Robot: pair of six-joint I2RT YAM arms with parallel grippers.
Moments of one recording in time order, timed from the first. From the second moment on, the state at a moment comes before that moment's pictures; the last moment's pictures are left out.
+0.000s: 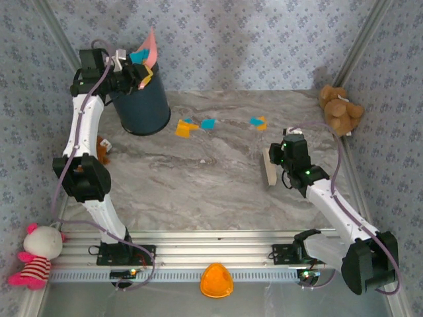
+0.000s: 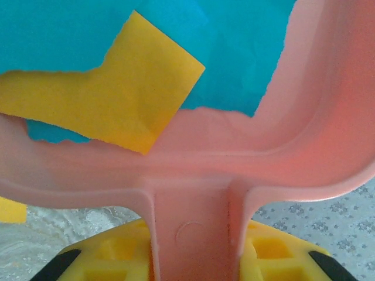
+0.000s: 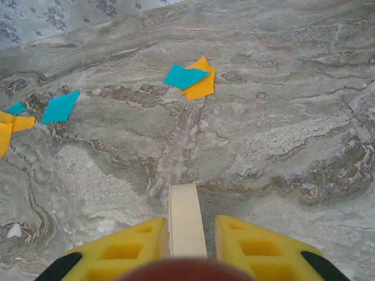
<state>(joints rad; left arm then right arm) 0.05 1.89 2.02 -0.63 0.88 -0.77 0.31 1.06 0.73 -0.26 0.17 0.38</state>
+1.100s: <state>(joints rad) 0.09 1.91 1.68 0.10 0.94 -1.46 0.30 1.06 0.72 -0.27 0.17 0.38</state>
